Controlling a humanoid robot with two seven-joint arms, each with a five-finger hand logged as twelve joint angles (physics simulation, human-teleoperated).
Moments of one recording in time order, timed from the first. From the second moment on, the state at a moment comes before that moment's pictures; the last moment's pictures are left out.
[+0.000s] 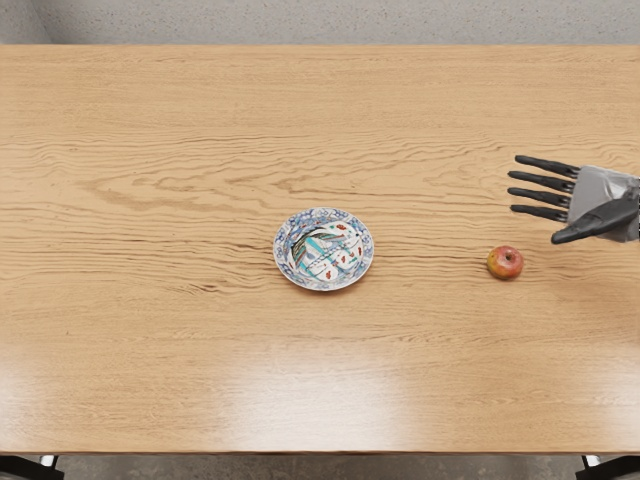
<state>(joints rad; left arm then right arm) -0.05 0.00 -0.03 -0.13 -0.04 -0.08 0.07 0.63 -0.97 0.64 1.17 0.12 0.61 -0.25</state>
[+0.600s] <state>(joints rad) -0.05 0.00 -0.03 -0.13 -0.04 -0.08 0.07 0.63 -1.08 0.83 1.56 -0.54 0.60 -0.25</state>
